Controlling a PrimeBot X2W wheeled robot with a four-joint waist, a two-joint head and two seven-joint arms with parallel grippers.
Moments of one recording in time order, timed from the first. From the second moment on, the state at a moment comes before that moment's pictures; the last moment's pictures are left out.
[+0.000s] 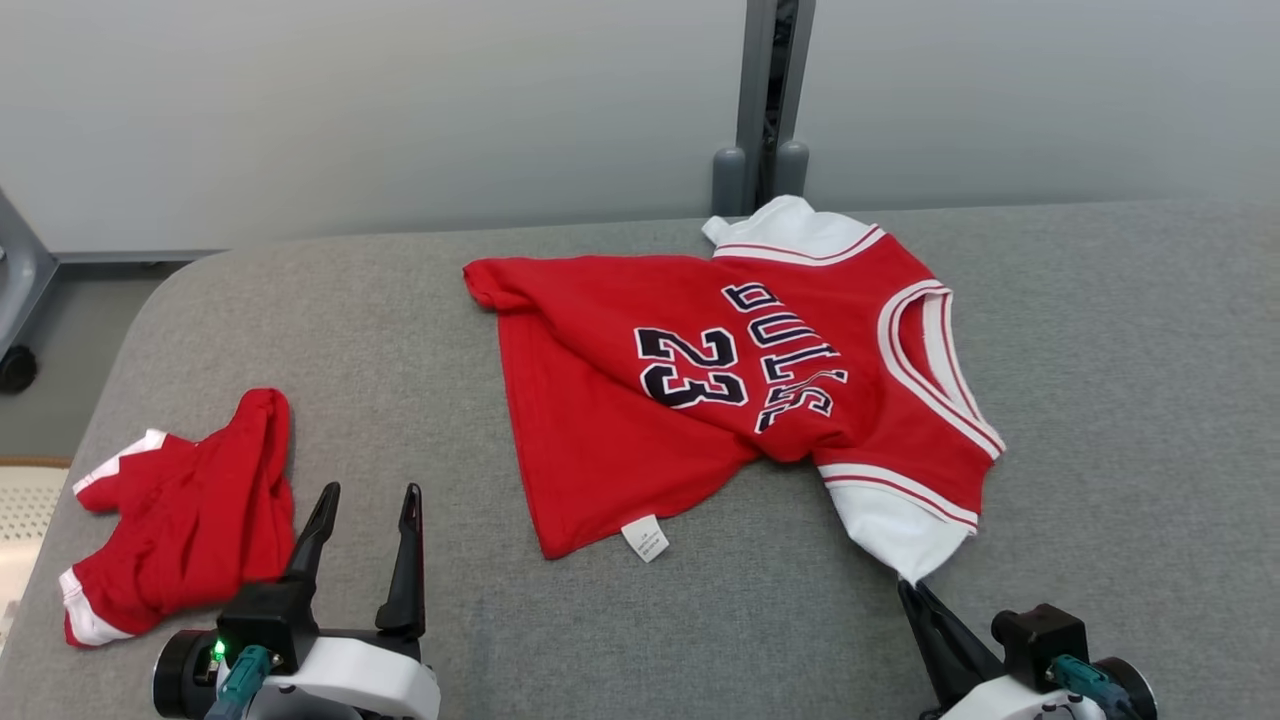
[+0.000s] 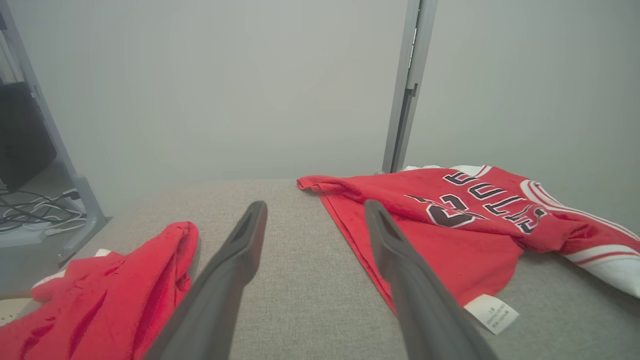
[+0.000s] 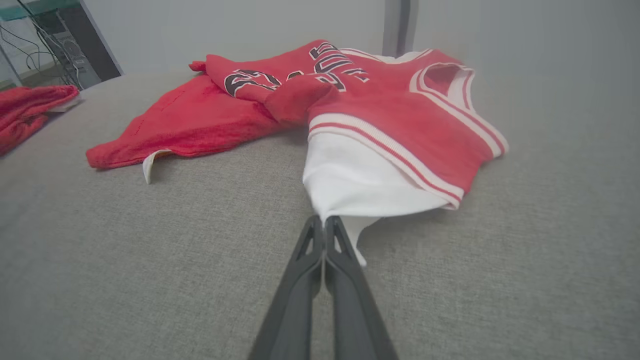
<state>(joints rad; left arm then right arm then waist) -0.05 0.05 -0.07 0.26 -0.15 -0.03 -0.26 -0.12 -0.08 0.27 0.59 0.19 0.13 -0.26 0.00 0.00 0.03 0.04</state>
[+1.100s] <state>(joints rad) -0.09 0.05 -0.09 0.27 -0.15 -0.05 -0.26 -0.42 -0.29 0.33 0.67 0.82 0.13 -0.13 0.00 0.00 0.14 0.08</state>
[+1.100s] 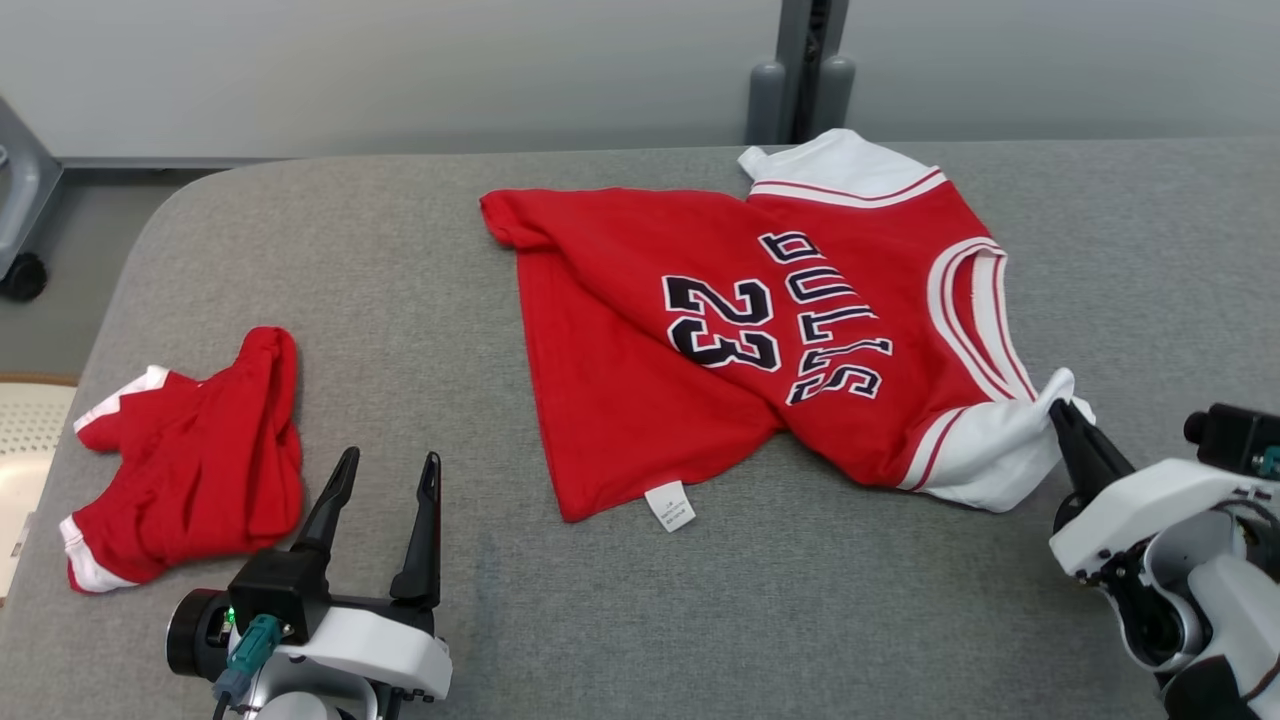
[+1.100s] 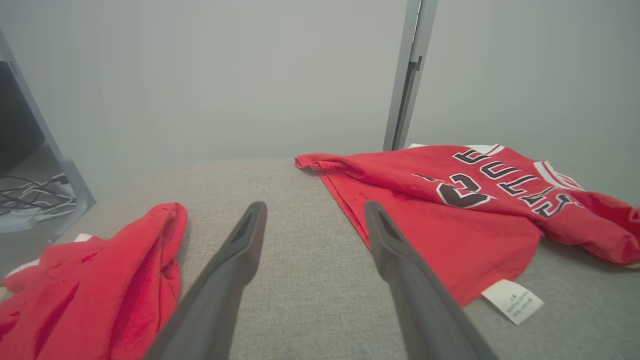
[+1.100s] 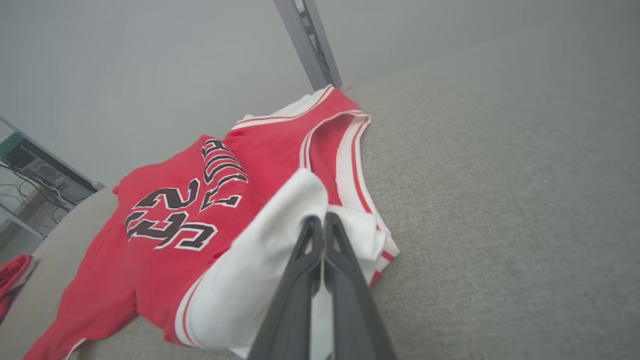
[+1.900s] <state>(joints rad) -0.13 0.05 -0.11 0.27 -0.17 -0.05 -0.26 -0.70 -0.30 0.50 1.09 0.67 0.13 -0.25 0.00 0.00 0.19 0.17</state>
